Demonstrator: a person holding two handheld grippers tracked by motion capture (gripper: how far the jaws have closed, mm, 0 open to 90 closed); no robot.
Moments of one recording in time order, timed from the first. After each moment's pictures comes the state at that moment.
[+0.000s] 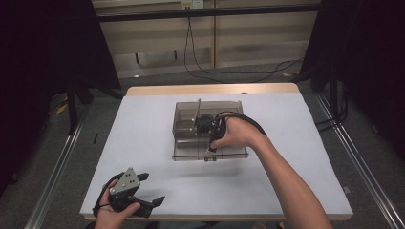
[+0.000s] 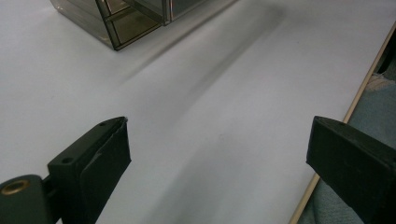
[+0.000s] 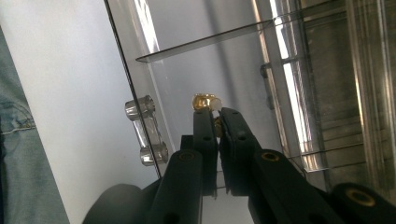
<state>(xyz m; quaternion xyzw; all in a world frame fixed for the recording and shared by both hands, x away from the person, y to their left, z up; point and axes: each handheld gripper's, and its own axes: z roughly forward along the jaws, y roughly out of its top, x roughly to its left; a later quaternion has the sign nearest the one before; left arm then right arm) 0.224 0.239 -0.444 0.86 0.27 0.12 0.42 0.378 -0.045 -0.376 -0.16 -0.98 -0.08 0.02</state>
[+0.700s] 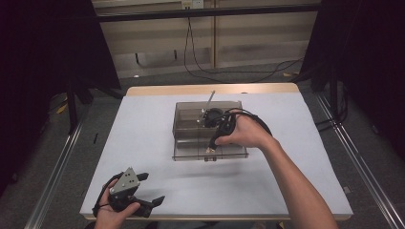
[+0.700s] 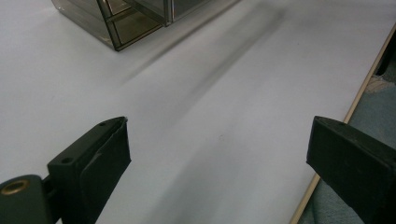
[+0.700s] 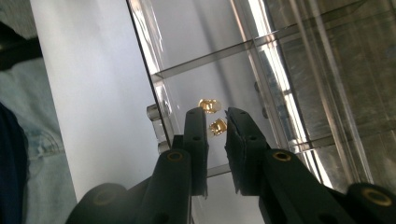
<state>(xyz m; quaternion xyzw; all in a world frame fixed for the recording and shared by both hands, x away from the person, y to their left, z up) 0.224 0.240 -0.444 0.86 0.27 0.11 0.43 0.369 -0.071 -0.355 -0.20 -0.96 -0.18 0.02</state>
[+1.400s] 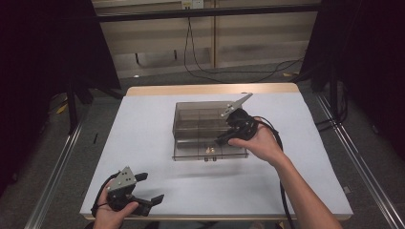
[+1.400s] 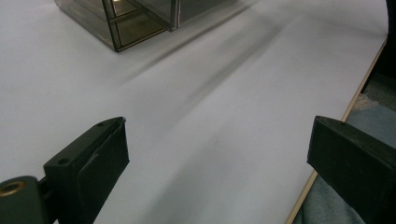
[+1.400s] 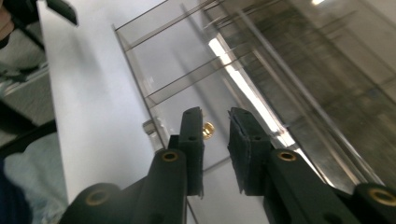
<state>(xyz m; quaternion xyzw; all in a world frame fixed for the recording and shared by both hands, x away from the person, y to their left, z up) 0.226 0.245 -0.445 0.84 0.29 0.09 0.45 0.346 -0.126 -0.366 -0.29 -0.89 -0.35 -0.02</state>
